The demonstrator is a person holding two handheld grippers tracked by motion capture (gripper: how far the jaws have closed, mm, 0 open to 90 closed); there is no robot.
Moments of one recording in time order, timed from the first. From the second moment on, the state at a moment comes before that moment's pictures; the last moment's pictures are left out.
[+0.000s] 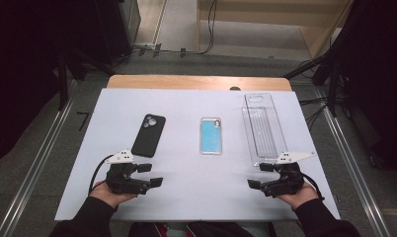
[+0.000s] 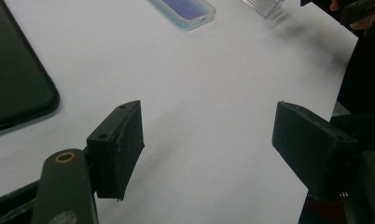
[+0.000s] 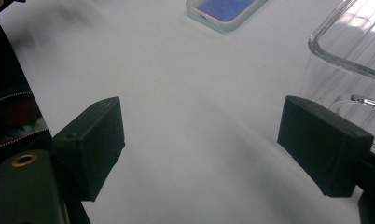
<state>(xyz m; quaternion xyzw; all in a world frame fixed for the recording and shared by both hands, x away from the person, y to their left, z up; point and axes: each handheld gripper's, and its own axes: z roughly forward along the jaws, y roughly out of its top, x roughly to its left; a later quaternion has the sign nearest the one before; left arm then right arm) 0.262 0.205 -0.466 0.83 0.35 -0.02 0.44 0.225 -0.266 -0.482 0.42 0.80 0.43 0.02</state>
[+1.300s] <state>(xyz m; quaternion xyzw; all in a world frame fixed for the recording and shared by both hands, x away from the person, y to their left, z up) 0.260 0.206 -0.463 0.83 0.35 -0.02 0.44 0.224 -0.264 -0.483 0.42 0.80 0.42 0.03</state>
